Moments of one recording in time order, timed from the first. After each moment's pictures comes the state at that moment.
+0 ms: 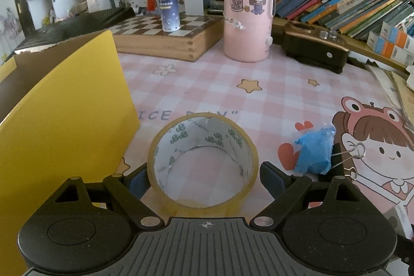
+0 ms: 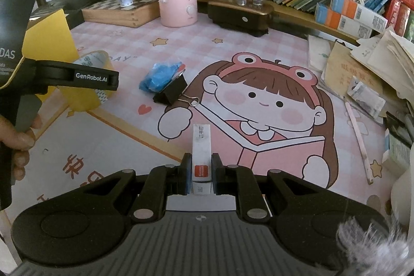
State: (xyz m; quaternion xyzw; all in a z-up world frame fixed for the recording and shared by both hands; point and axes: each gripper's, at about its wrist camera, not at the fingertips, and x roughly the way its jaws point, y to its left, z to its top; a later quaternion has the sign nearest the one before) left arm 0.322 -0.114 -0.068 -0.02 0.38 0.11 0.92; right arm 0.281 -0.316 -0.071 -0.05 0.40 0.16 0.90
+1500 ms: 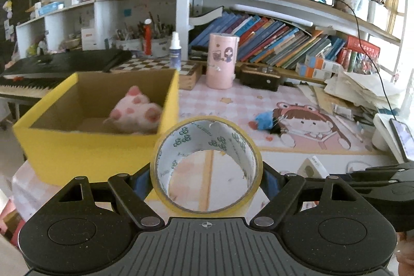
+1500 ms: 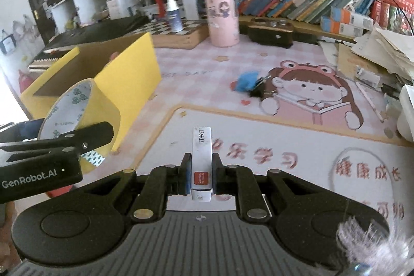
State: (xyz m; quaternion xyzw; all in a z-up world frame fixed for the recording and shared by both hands) left arm 0.101 -0.029 0.013 -0.02 0.29 -0.03 0.96; right arm 0.131 -0.206 -0.008 0.02 0.37 0.15 0.92
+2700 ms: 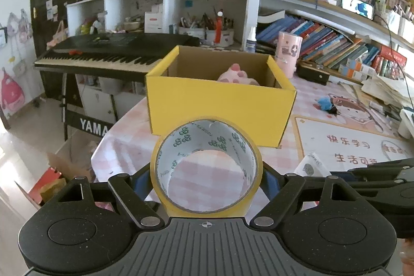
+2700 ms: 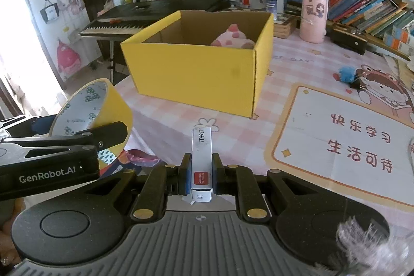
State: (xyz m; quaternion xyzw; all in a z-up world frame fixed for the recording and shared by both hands) left arm -0.002 0.114 0.009 -0.04 0.30 0.04 0.95; right arm 0.042 -0.044 -0.009 -0.02 0.37 0.23 0.90
